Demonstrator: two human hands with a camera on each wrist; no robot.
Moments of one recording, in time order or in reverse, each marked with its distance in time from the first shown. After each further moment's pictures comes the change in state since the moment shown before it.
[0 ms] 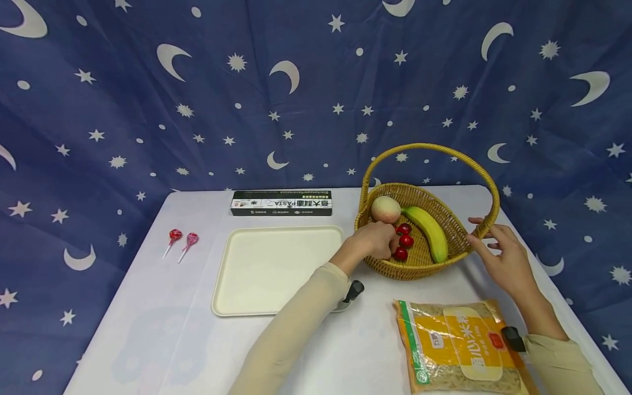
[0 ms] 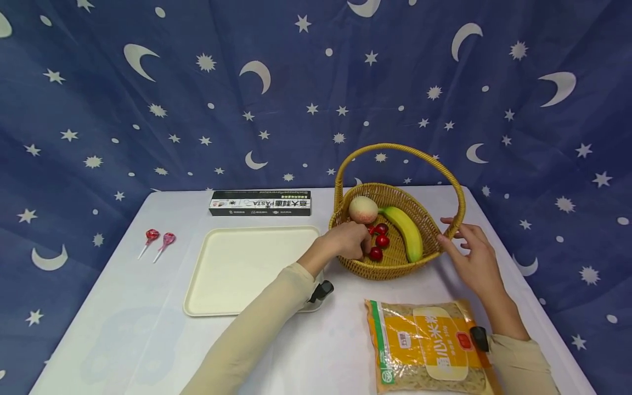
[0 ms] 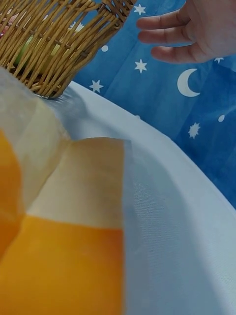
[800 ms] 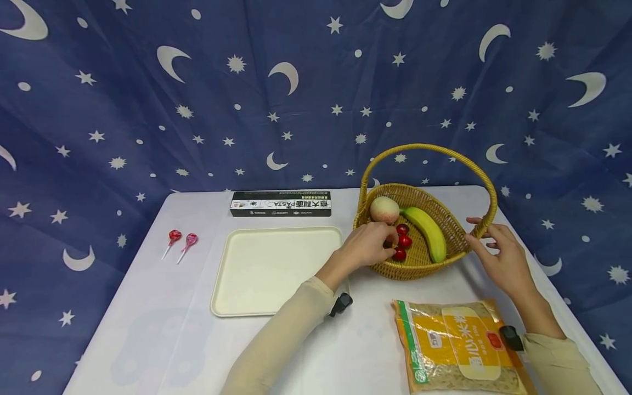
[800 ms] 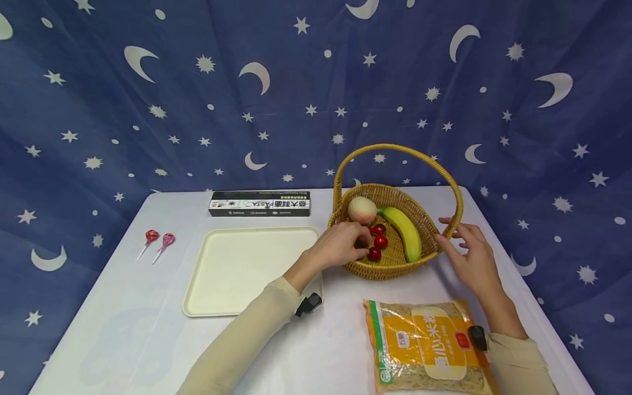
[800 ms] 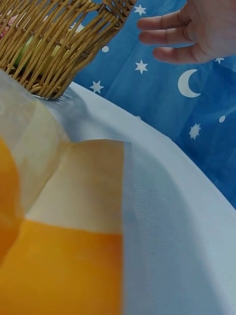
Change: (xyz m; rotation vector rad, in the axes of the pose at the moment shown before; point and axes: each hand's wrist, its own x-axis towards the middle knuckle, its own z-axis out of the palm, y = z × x) left_hand -0.019 -0.008 0.016 -0.063 0.277 0.085; right_hand 0.001 -0.001 0.000 -0.018 0.002 -0.007
